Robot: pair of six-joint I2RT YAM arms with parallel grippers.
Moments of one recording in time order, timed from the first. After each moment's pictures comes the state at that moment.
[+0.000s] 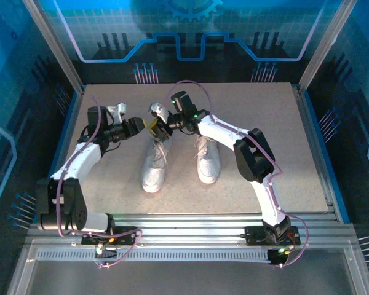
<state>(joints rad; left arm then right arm) 0.07 1.42 0.89 -0.08 0.76 -0.53 0.66 2.22 1.81 -0.20 -0.68 -0.29</state>
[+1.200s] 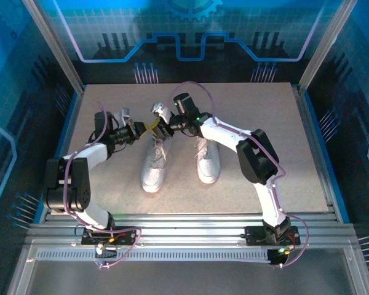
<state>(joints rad) 0.07 1.58 0.79 0.26 0.87 -0.79 0.66 2.15 1.71 -0.12 -0.64 -0.22</state>
